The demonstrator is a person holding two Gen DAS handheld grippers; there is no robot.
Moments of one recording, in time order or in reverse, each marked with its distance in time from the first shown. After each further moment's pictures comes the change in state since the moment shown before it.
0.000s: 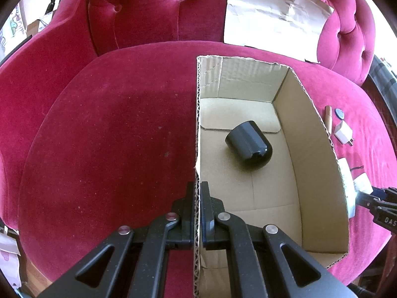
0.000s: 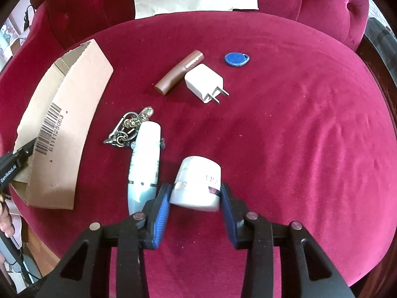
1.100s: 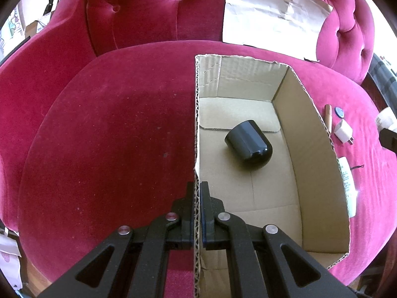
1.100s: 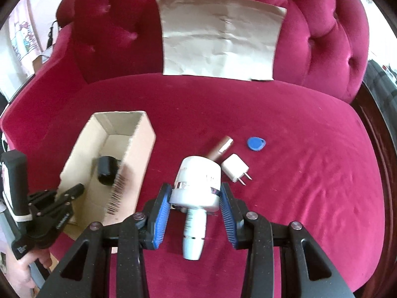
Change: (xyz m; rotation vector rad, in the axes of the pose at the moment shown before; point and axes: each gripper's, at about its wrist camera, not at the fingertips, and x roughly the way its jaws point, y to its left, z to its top) left arm 0.000 -0.003 0.001 0.007 0.003 0.000; right arm -0.077 0.049 0.046 -0.071 -0.231 -0.007
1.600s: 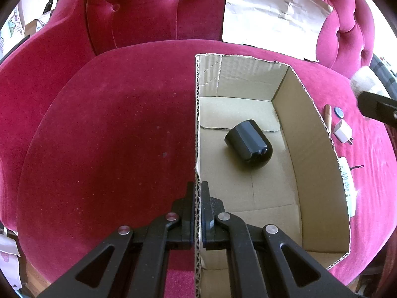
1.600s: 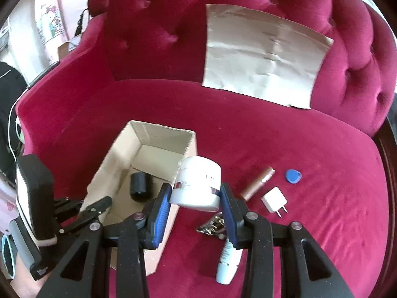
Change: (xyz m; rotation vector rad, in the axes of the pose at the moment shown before) left arm 0.001 0.002 0.000 -0.001 0.003 -0.007; right arm 0.009 0.055 0.027 -0.134 -0.034 0.083
